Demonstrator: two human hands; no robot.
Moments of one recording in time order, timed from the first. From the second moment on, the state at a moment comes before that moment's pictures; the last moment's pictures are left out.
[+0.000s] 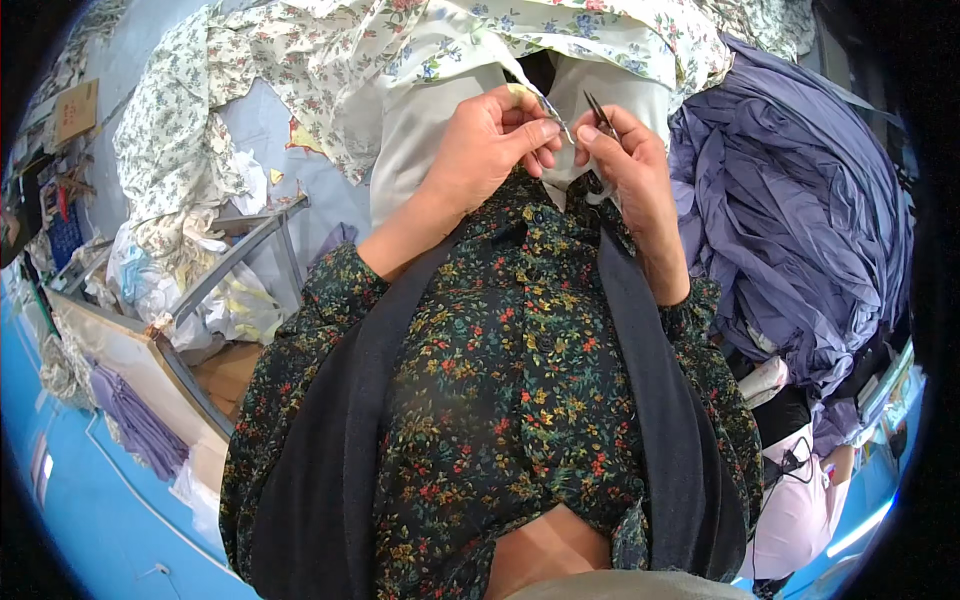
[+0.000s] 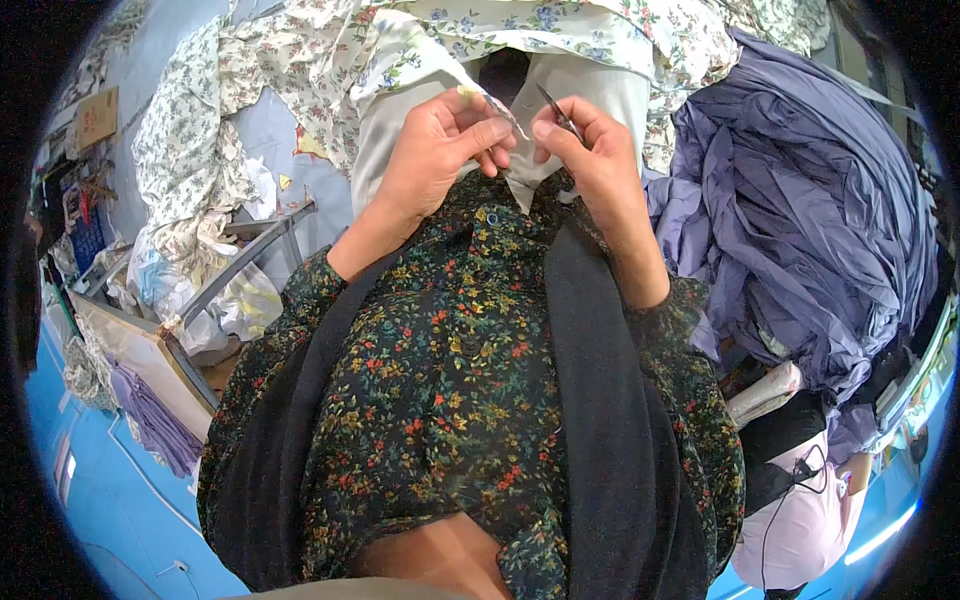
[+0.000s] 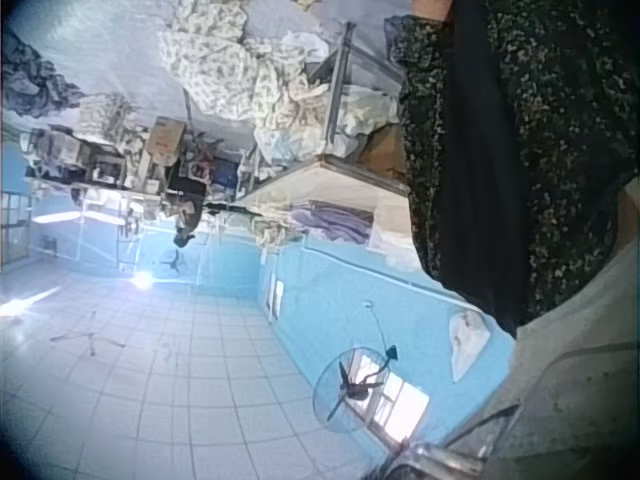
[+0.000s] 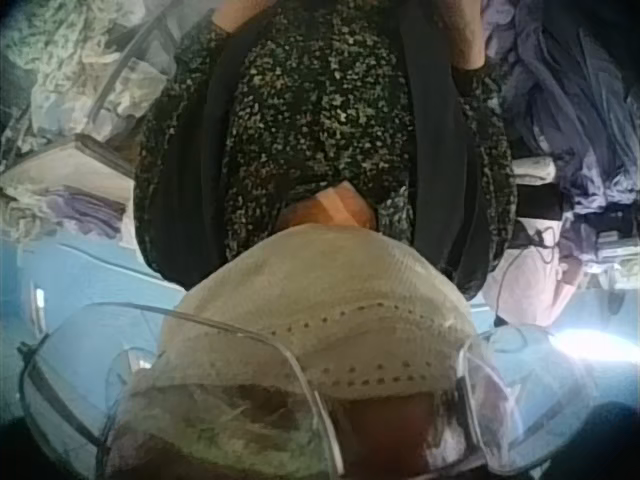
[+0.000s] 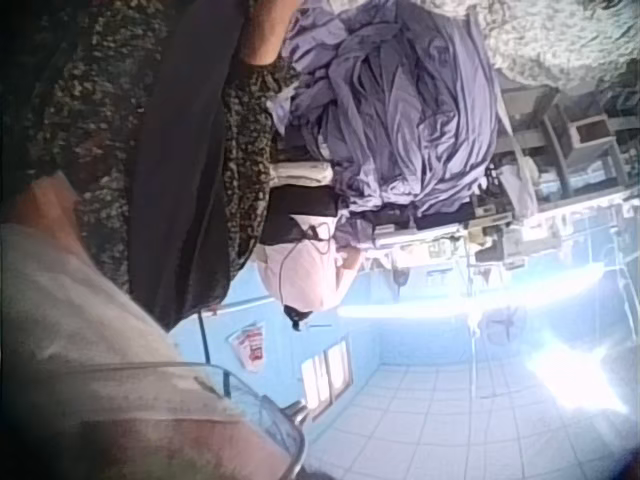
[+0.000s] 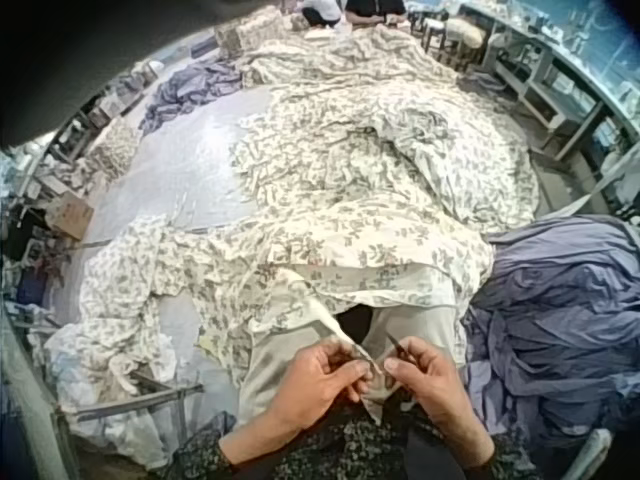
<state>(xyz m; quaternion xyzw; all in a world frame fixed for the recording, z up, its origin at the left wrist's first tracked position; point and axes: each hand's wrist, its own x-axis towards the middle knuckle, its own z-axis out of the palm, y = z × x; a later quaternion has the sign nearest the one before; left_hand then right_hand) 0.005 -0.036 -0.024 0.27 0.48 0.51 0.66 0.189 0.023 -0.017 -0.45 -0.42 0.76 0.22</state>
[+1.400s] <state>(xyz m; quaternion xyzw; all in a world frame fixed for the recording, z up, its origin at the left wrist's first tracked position) 0.005 -0.040 -0.028 0.18 0.43 0.56 0.69 0.188 0.023 -0.017 -0.45 -0.31 0.81 0.20</state>
